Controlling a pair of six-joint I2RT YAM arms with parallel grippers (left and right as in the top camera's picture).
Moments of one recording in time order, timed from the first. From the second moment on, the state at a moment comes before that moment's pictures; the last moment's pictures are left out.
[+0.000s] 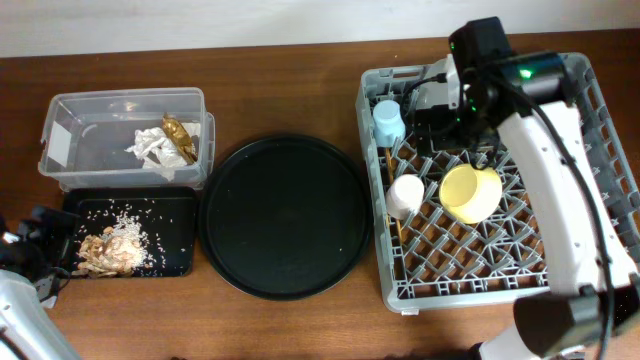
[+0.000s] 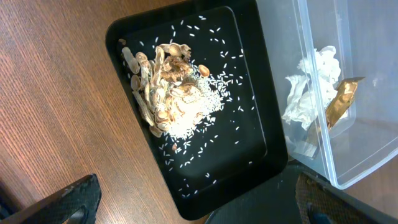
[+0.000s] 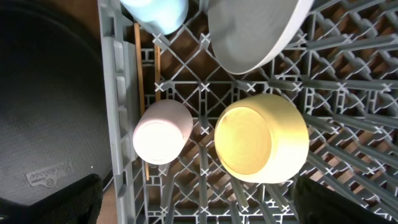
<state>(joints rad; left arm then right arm) 0.79 1.29 1.23 -1.12 0.19 -0.50 0.17 1.73 1.93 -1.48 0.05 0.14</state>
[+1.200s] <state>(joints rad) 0.79 1.29 1.23 -1.12 0.19 -0.50 -0.02 0.01 0.01 -0.07 0.02 -0.06</state>
